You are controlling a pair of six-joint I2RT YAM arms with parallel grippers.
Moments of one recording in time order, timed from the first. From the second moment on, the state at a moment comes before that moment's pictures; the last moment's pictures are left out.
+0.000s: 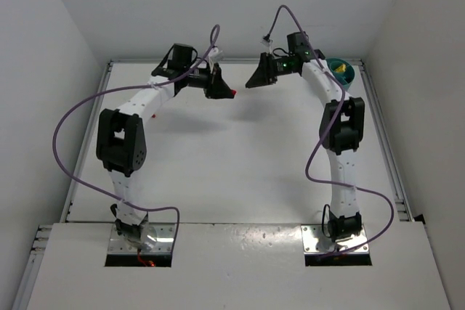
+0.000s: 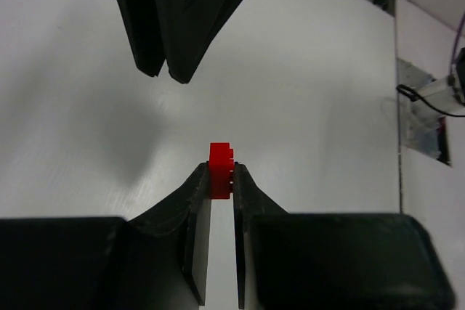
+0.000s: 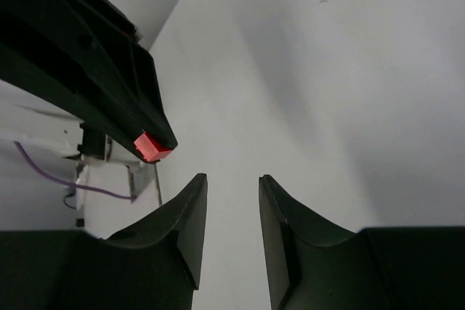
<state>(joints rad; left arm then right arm) -0.27 1.96 1.66 -0.32 1.04 0.21 0.18 2.35 2.13 -0.66 -1.16 0.08</state>
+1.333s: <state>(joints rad) -0.30 2.07 1.72 -0.31 1.39 -0.01 0.23 2.23 2.00 -0.78 -1.35 -0.07</state>
